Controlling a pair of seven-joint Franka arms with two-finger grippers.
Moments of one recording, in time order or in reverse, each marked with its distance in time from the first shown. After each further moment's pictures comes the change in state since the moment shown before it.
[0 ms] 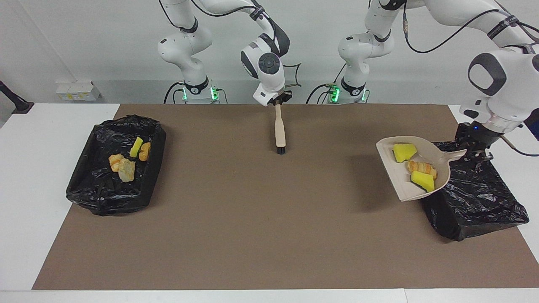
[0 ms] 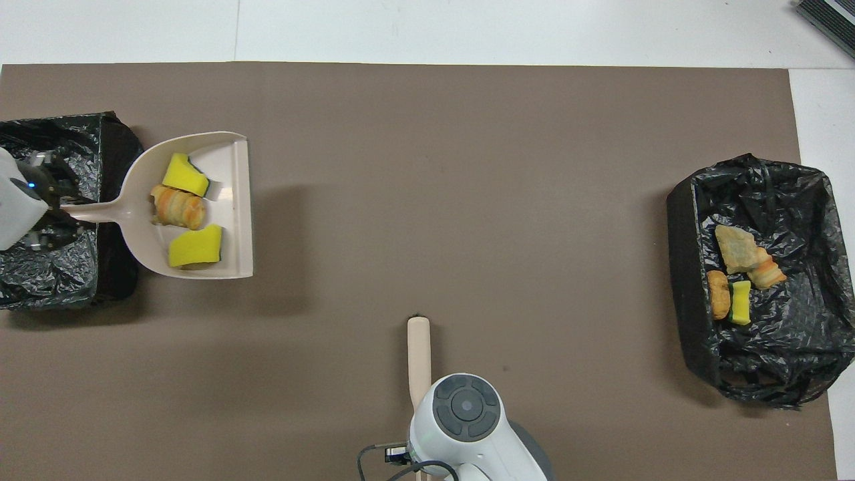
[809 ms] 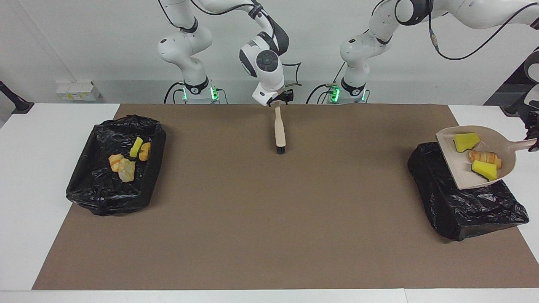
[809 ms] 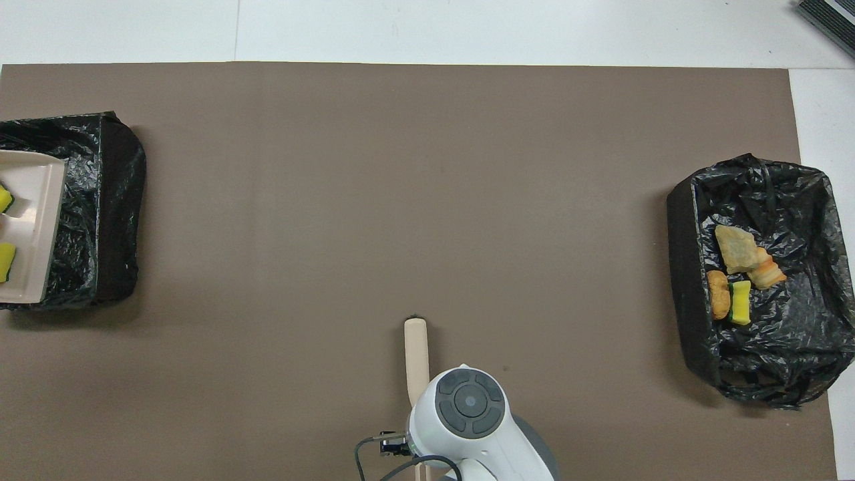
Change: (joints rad) left arm 0.177 0.155 -0.016 0.294 0.261 -0.042 0.238; right arm -0.039 -0.028 -0.014 0.050 -0.064 0.001 -0.001
